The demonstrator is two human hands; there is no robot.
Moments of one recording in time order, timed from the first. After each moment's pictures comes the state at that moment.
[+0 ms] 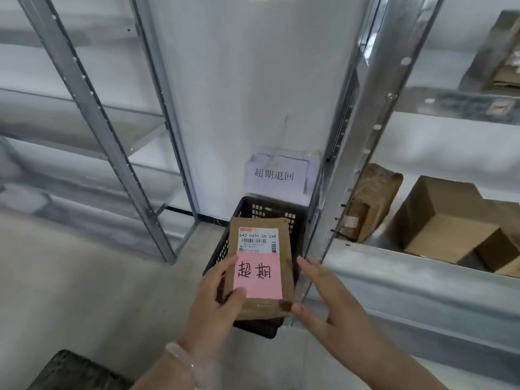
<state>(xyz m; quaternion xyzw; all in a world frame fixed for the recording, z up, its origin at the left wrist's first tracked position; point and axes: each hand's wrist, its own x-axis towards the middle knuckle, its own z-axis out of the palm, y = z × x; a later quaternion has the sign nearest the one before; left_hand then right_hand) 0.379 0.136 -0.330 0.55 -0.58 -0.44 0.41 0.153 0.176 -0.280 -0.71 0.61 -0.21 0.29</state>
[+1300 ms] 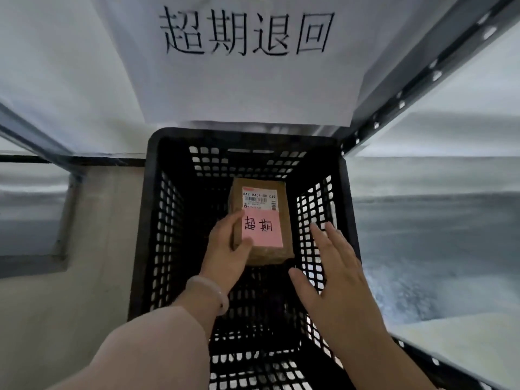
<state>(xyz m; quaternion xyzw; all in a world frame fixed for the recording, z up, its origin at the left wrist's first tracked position) 0.291 -0.344 -0.785 0.54 -0.55 -0.61 0.18 0.157 -0.230 -0.659 -0.44 0.84 -0.13 0.27</state>
